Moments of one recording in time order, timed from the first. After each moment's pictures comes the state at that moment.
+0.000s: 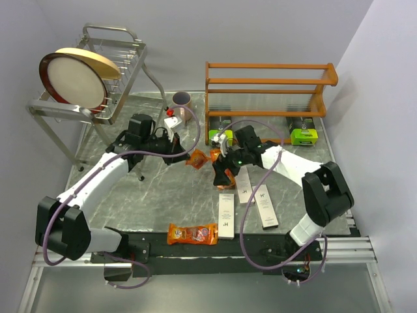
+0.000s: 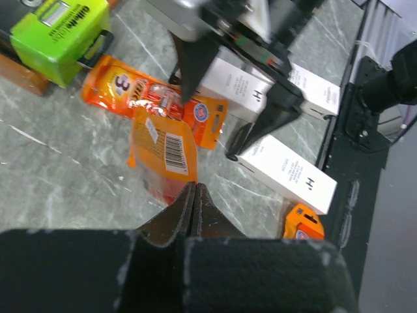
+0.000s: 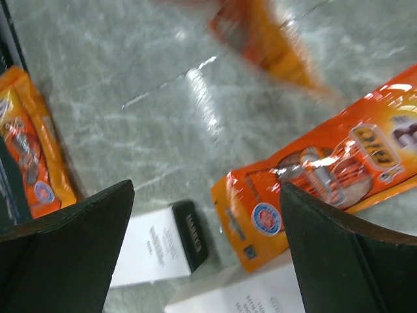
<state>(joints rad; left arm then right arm) -0.37 1.32 1.02 -0.31 0.80 0.12 0.51 1.61 1.02 -0.38 -0.68 -0.33</state>
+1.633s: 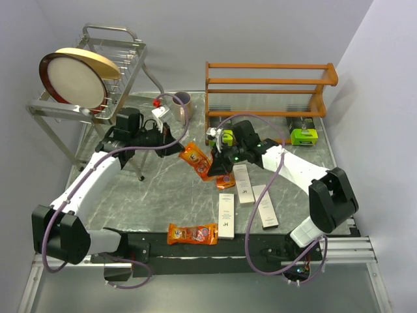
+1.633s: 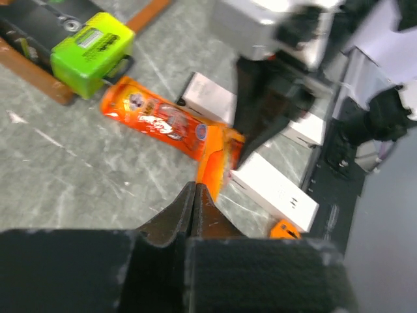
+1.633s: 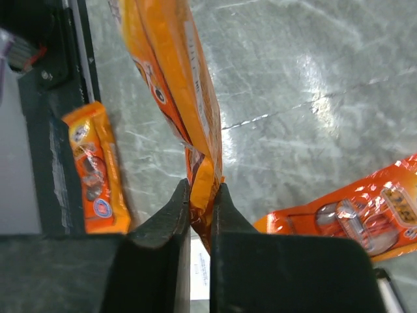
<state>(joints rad) -0.29 1.27 1.07 -0.33 0.85 0.01 0.56 1.56 1.08 -0.35 -0.77 -0.24</state>
